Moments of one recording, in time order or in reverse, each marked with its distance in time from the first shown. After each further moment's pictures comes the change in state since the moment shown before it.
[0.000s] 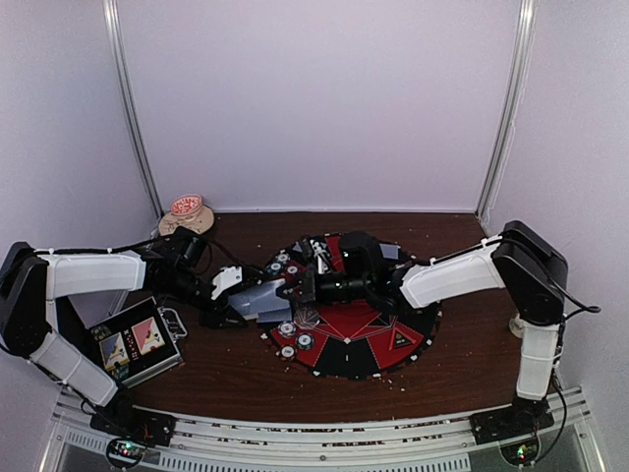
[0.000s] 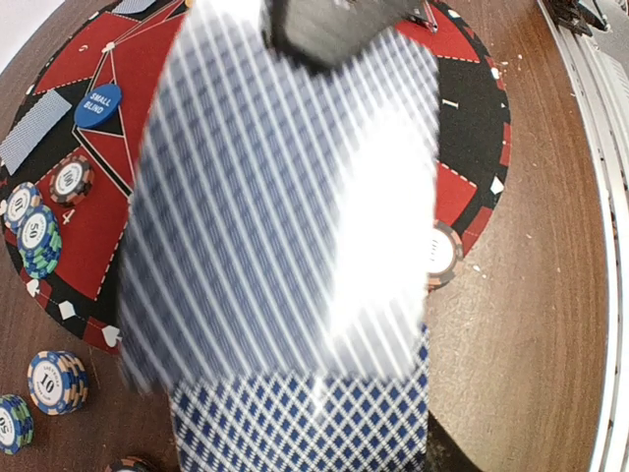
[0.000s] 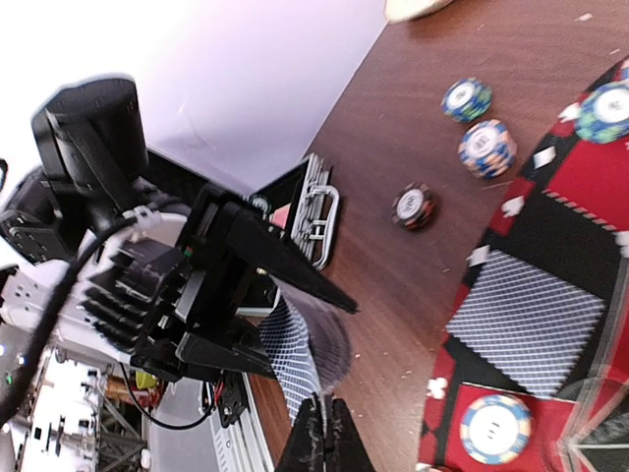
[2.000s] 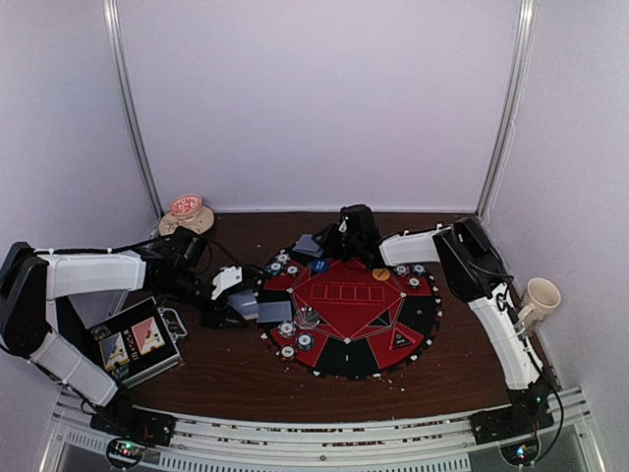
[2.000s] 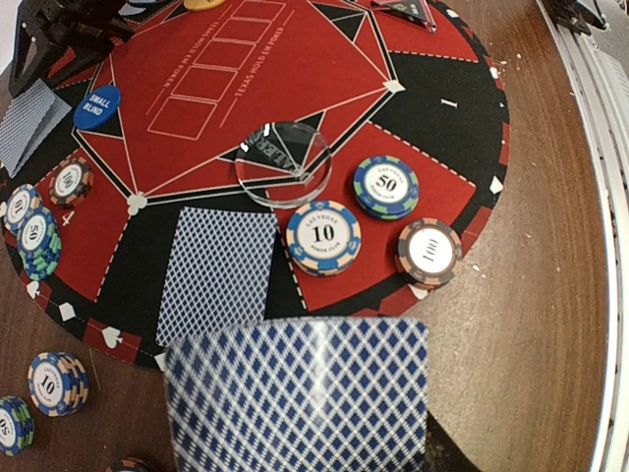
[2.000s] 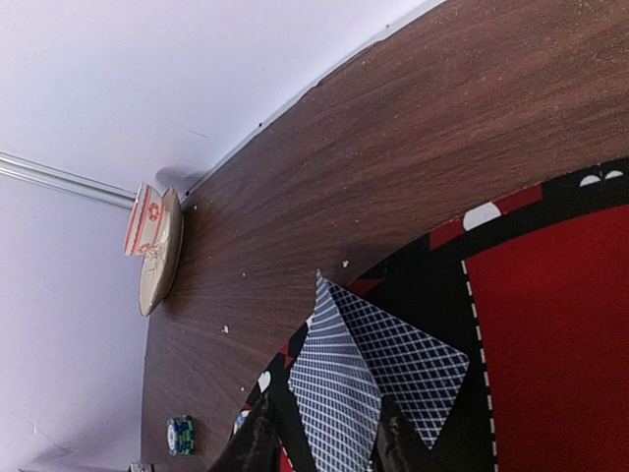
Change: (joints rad) left arm 0.000 0.000 0.000 0.000 0.001 0.005; right arm -0.327 0.550 0.670 -0.212 0.296 0.165
